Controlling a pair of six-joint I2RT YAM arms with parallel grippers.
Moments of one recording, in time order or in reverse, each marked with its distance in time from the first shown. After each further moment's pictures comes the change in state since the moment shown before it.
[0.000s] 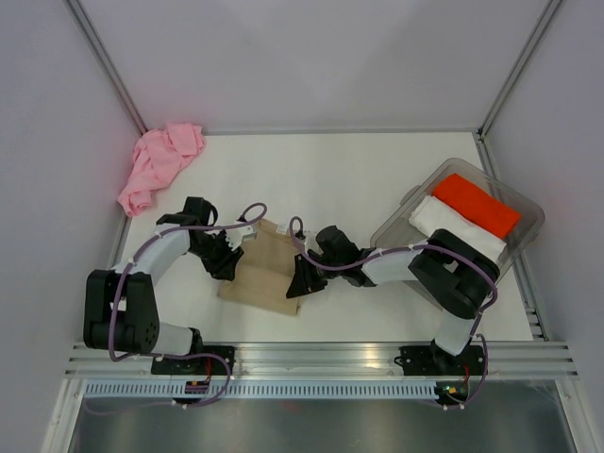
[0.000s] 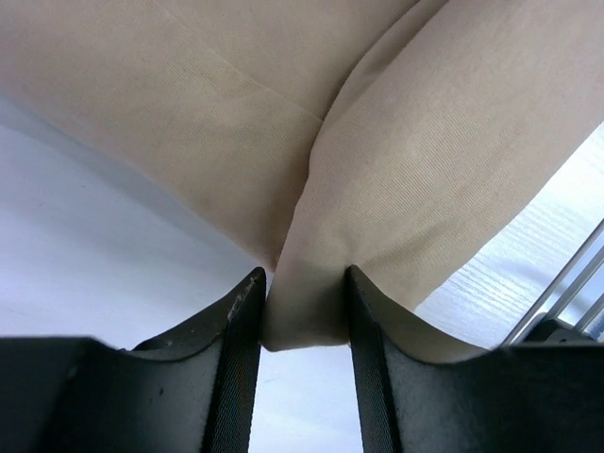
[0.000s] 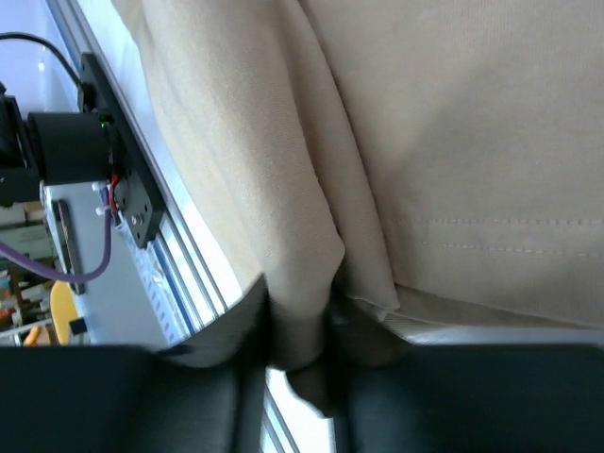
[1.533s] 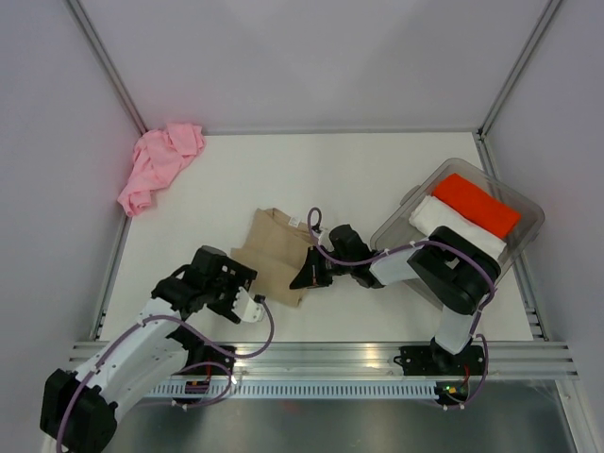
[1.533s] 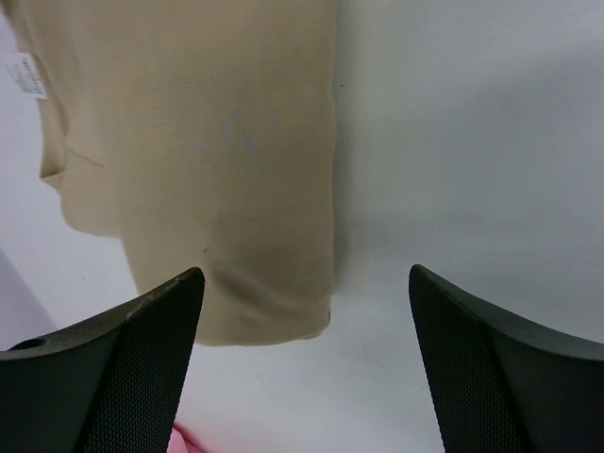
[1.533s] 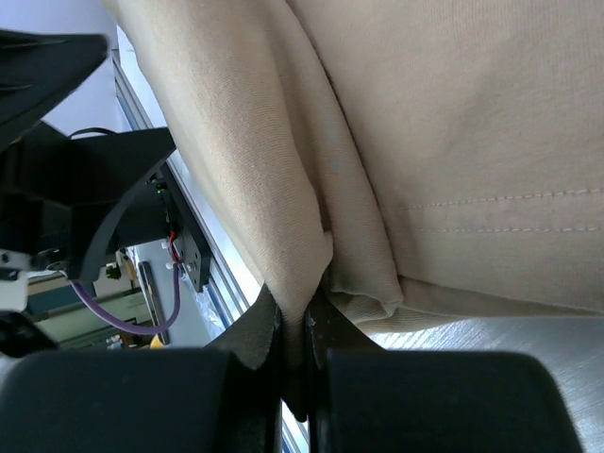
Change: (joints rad) left arm -0.365 -0.674 -0.391 0.154 -0.193 0.650; right arm -0.074 0.006 -0.095 0.201 0.006 0.258
